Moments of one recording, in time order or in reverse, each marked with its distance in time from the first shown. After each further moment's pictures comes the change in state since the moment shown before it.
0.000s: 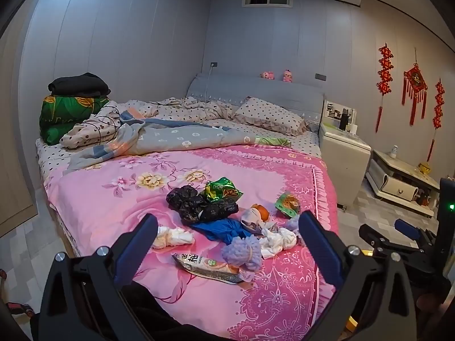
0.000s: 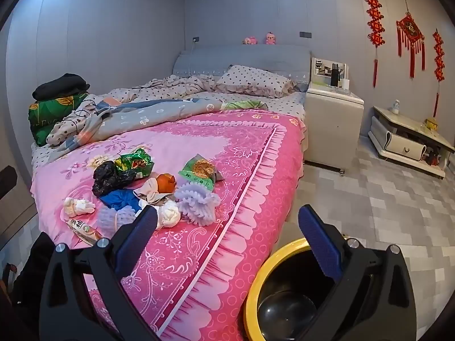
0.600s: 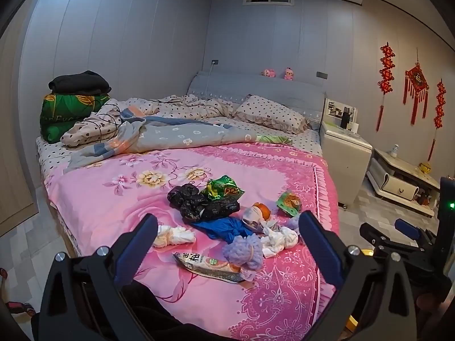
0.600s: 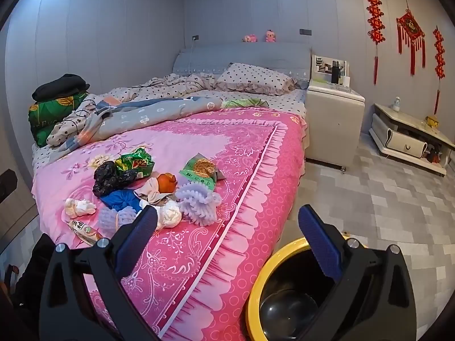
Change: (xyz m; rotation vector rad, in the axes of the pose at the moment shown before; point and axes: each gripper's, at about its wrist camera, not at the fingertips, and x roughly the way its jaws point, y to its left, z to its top) left arm 0.003 0.002 -0.002 -0.003 0.010 0.000; right arm 0.000 0.000 0.000 -0.009 0.005 -0.007
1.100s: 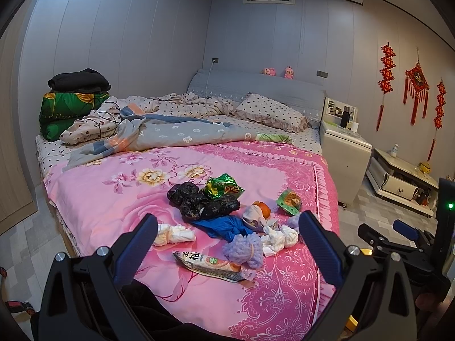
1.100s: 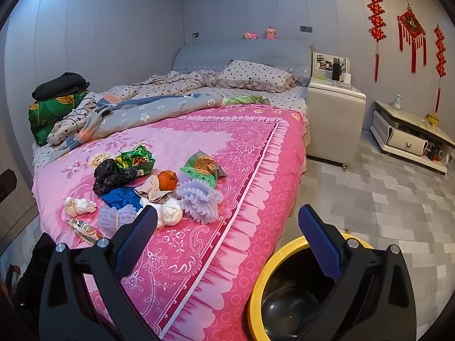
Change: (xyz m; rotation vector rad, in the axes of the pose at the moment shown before) left arm 0.002 -0.002 0.000 -0.001 0.006 0.001; right arm 0.008 -0.001 -0.002 0.008 0.019 0.011
